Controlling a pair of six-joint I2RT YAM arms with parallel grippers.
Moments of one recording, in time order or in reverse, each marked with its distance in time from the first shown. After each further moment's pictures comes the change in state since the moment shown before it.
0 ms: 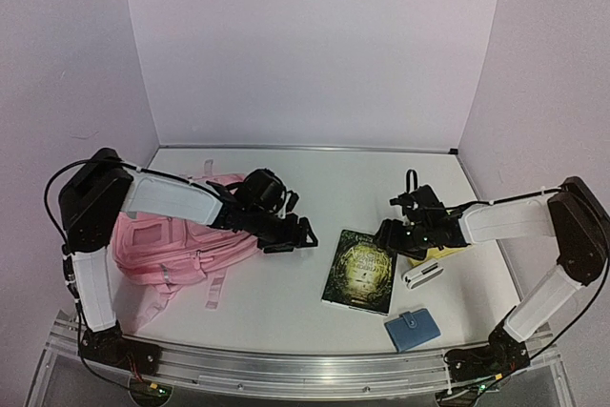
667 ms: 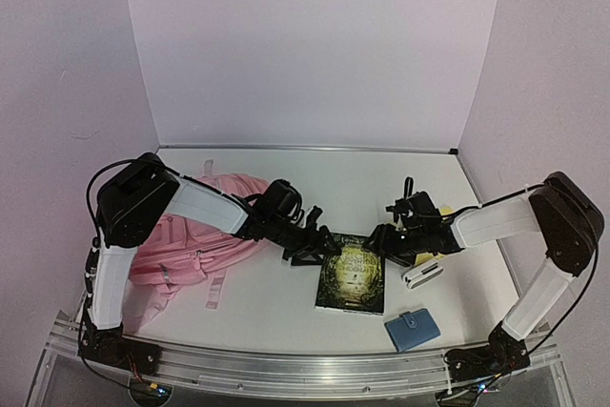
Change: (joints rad) left arm -0.006 0.247 0.111 0.218 0.318 -0.138; right arm -0.006 0.086 -0.034 0.157 -0.167 0.081
